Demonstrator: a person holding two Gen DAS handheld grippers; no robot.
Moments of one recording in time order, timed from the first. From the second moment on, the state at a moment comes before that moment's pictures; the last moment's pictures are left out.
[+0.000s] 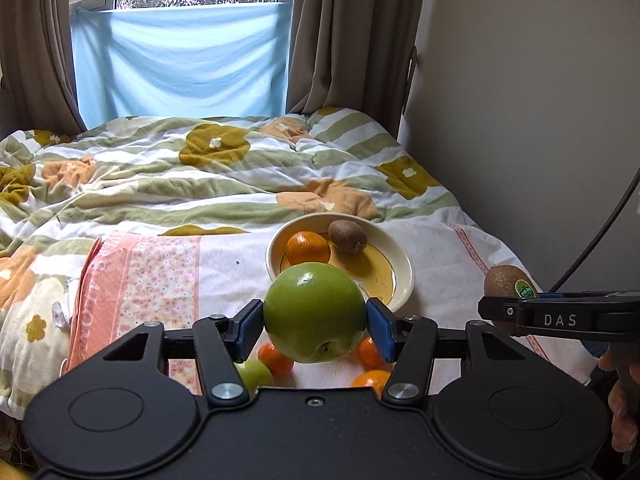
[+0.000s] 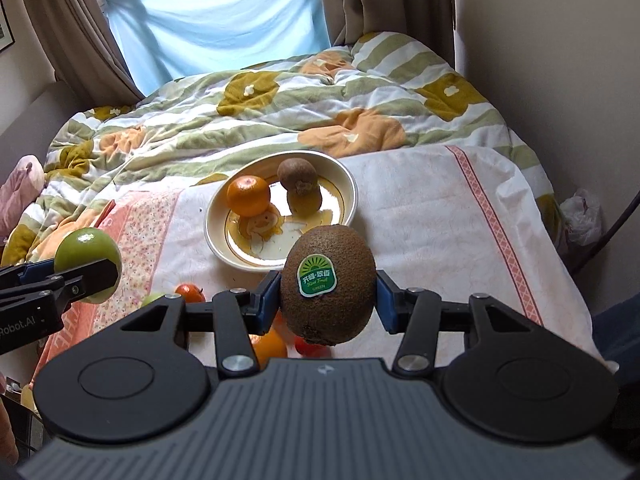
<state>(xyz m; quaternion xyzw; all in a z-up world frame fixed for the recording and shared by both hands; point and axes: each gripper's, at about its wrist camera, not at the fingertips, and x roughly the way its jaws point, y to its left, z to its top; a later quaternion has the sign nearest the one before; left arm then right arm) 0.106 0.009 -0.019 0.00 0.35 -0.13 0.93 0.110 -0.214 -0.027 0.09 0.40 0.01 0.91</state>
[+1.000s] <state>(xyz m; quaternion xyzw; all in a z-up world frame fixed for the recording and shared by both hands) 0.252 -0.066 -0.116 0.02 0.44 -0.03 0.90 0.310 -0.241 -0.102 0.03 0.48 0.16 0.86</state>
